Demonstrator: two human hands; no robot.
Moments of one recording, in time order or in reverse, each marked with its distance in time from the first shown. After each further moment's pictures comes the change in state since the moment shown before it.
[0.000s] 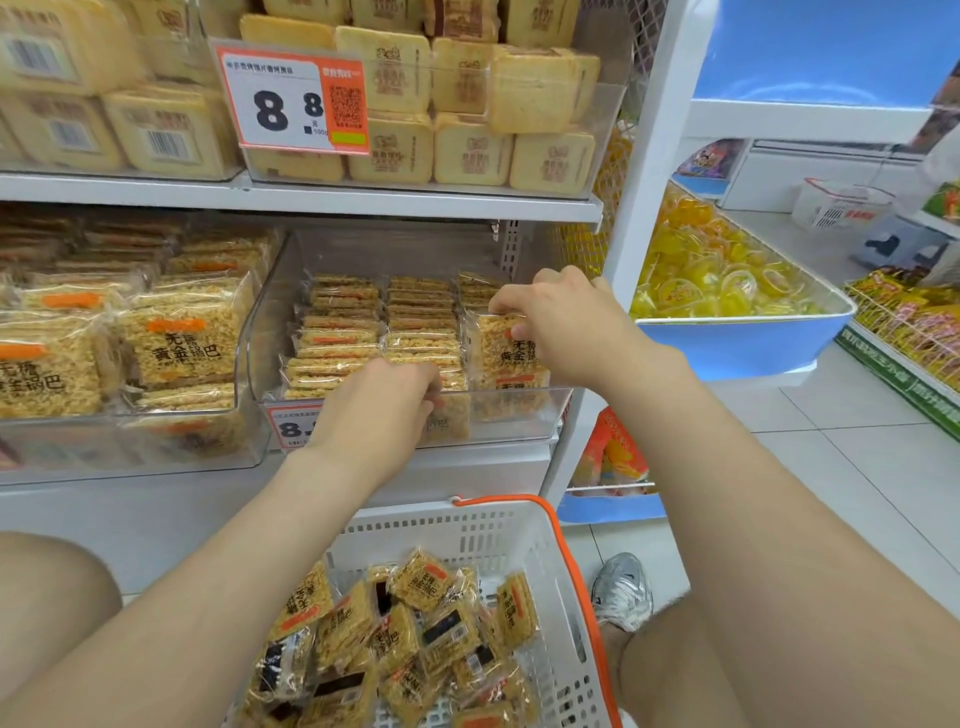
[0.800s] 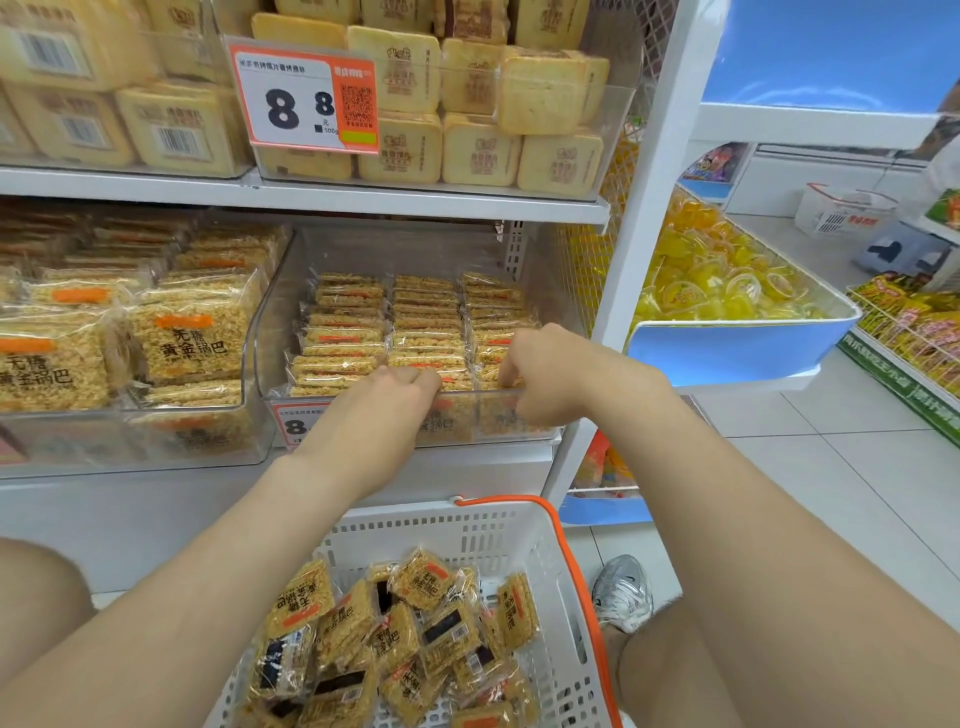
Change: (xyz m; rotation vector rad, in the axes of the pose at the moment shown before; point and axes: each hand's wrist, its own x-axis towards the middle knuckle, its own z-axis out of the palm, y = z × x) left_hand -0.007 -0.013 0.009 0.136 -0.052 0.161; right_hand -0.009 -0.025 0.012 0.097 -0.360 0.044
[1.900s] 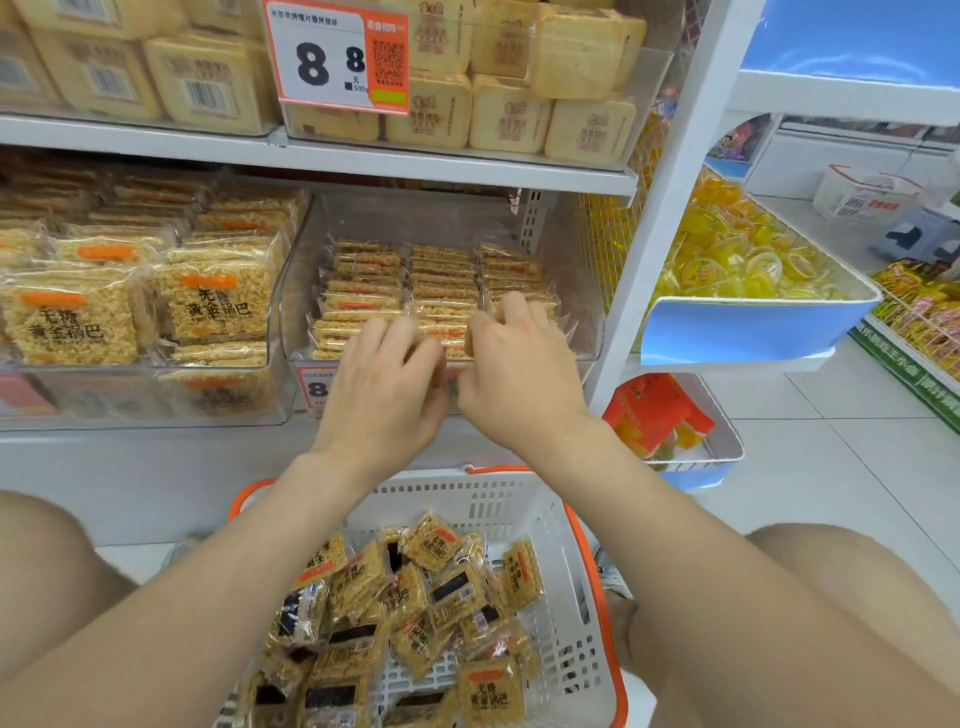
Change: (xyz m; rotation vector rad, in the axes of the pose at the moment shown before) left_hand -0.022 0.004 0.004 -0.066 0.479 0.011; right_hand -0.021 -0.069 0.037 0.039 0.522 0.008
